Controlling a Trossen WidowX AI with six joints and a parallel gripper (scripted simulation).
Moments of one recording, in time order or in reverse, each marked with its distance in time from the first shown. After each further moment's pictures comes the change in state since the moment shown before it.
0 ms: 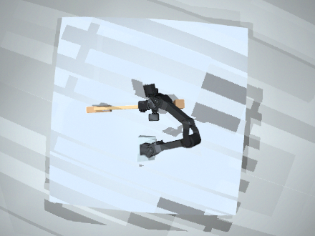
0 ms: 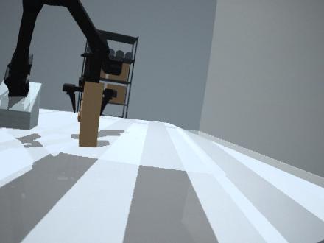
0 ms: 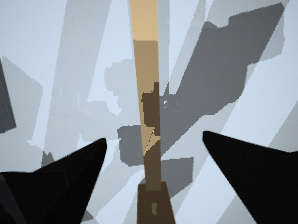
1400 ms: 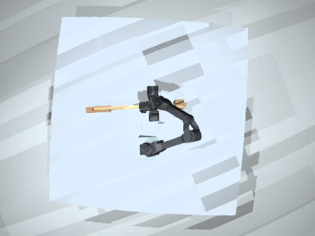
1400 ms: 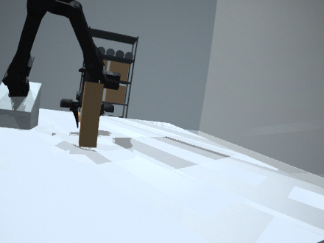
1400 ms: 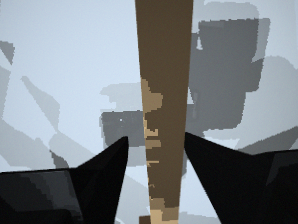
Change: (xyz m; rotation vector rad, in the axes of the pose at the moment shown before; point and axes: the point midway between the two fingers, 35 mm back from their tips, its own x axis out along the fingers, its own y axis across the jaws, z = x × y) arm 0.054 0.004 -0.001 -0.006 0.007 0.008
